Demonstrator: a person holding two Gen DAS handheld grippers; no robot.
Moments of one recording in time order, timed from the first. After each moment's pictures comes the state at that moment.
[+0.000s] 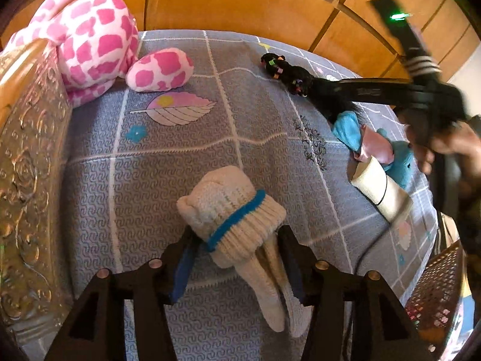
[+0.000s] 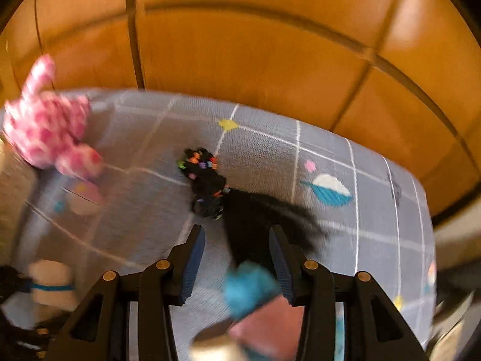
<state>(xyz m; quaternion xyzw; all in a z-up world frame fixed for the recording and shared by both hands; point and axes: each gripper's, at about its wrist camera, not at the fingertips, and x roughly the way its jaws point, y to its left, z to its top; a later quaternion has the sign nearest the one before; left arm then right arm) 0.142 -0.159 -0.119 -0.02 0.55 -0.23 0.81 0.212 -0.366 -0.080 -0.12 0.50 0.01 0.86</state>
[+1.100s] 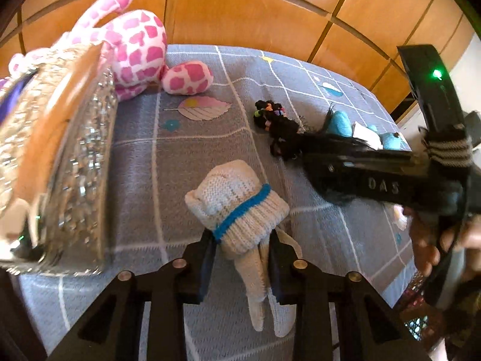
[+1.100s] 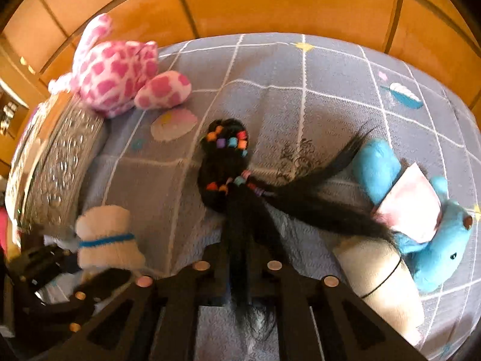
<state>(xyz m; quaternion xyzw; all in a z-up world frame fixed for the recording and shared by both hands) 0.079 -0.111 -0.091 0.00 0.51 -0.22 0.83 0.107 -0.308 -0.096 0.03 0.55 0.08 0.83</state>
